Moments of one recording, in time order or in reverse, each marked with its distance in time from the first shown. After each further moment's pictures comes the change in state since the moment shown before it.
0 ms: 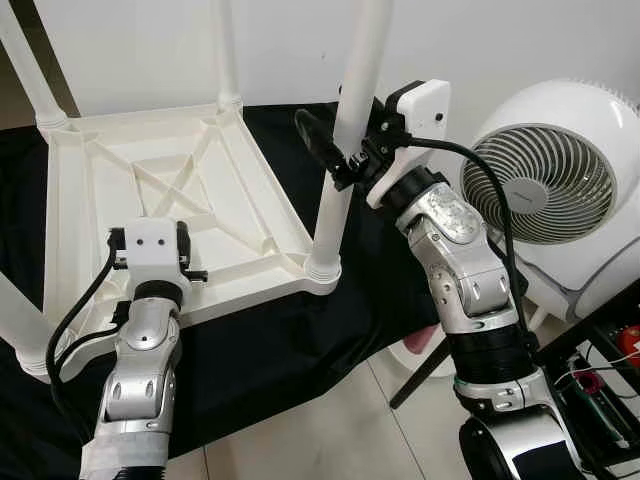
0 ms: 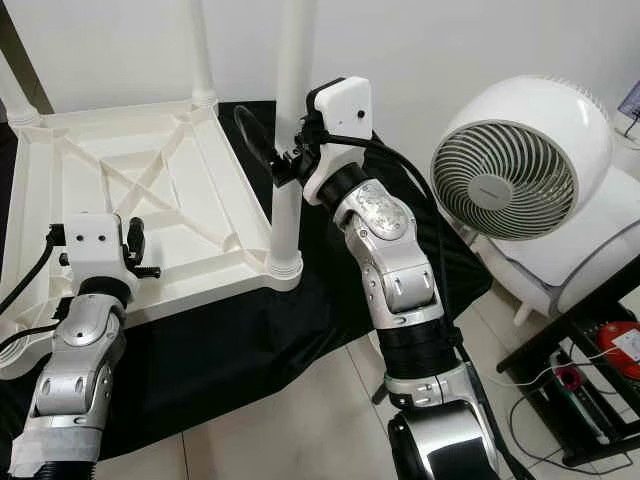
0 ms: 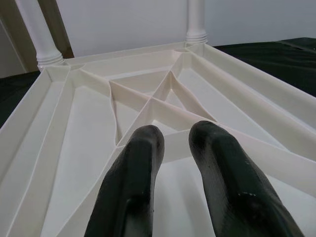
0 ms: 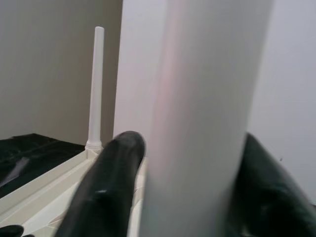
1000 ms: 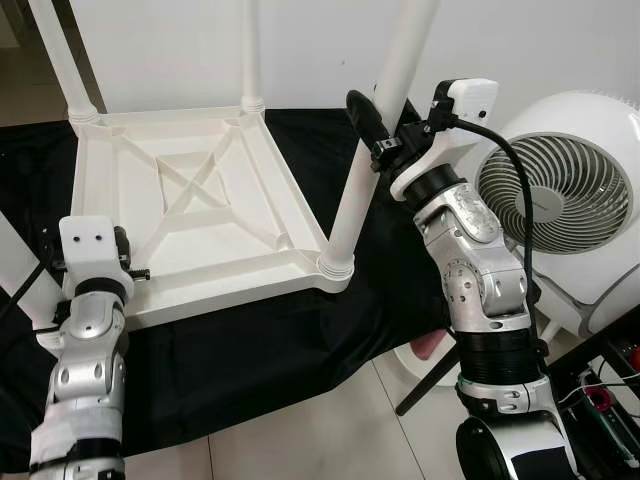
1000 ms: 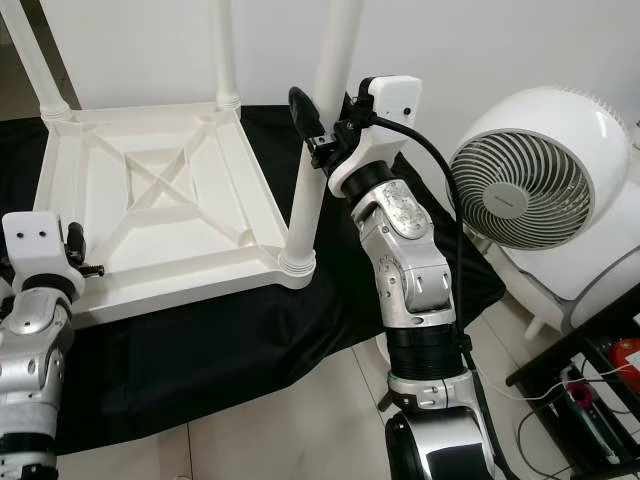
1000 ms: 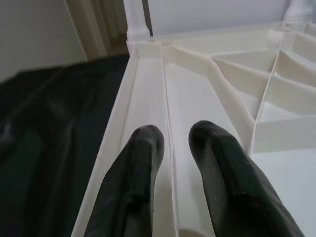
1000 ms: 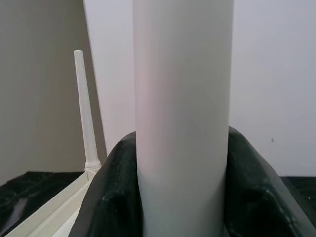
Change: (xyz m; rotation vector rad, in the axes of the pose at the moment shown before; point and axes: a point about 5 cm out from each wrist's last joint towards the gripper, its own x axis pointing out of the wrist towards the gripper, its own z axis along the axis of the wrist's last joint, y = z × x) left arm 0.032 0.063 -0.001 0.091 0.039 0.141; right arm -0.015 -0.031 0.002 0.145 -0.015 -0.261
